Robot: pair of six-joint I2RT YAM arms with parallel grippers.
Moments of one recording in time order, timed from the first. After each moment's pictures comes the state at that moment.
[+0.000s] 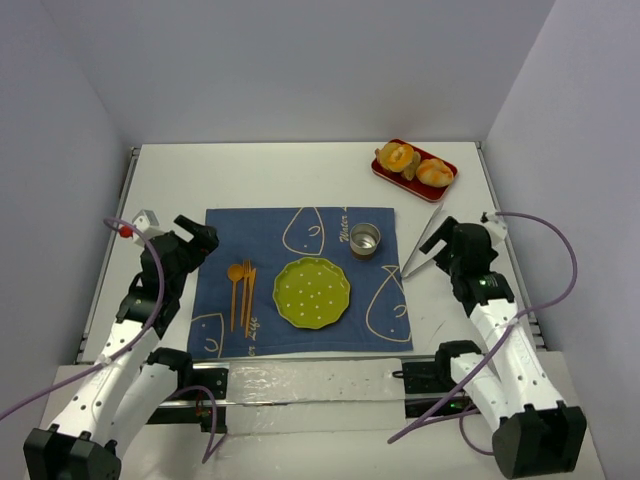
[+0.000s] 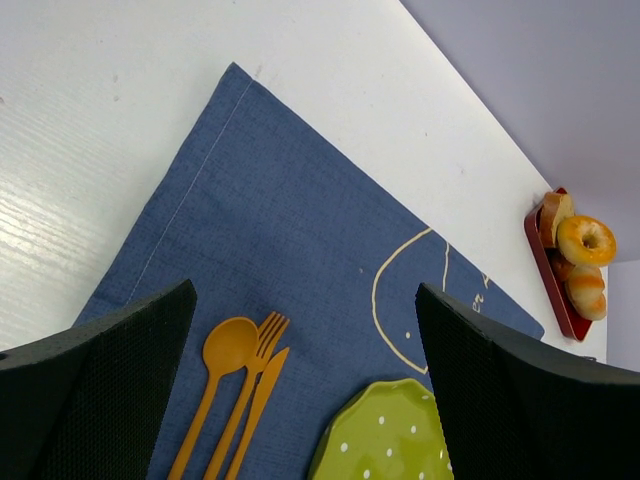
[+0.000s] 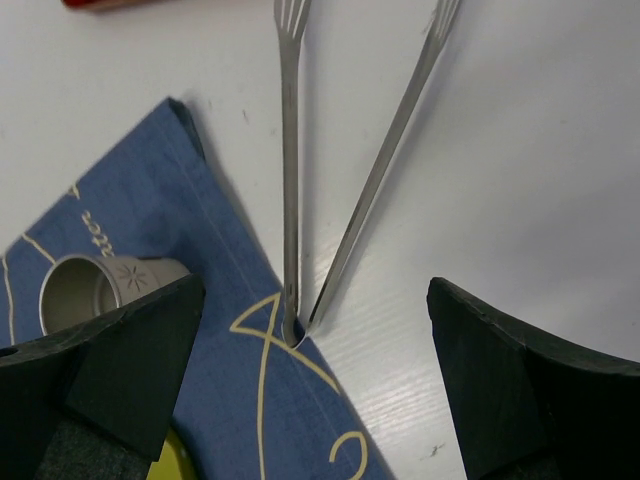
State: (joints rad) left arm -0.25 0.70 0.52 -0.20 -0.30 -0.83; right arm 0.07 0.79 0.60 -0.47 0.29 0.68
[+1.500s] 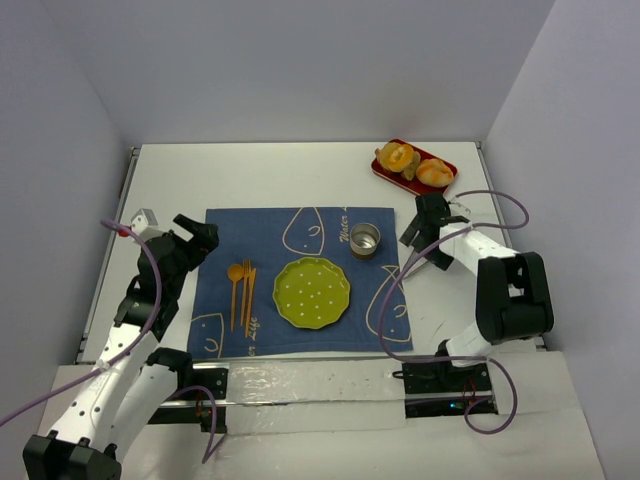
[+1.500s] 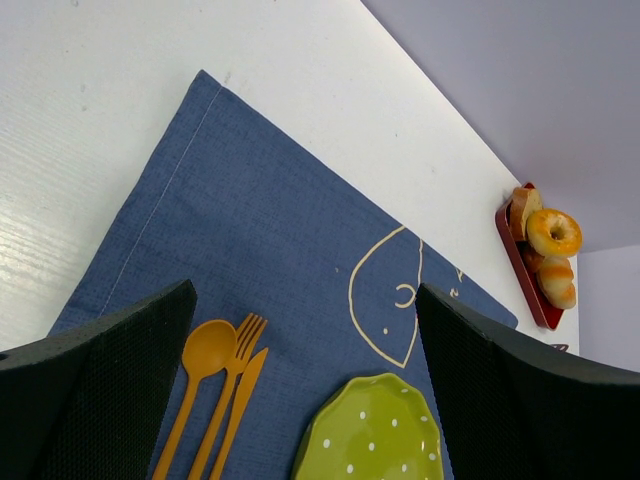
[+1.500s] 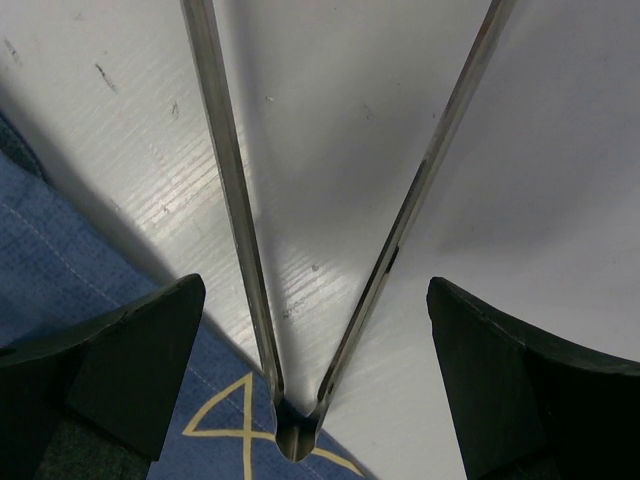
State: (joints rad) left arm -0.25 0.67 0.52 -0.18 -0.26 -0.82; right arm 0.11 1.53 0.85 -0.44 0.33 0.76
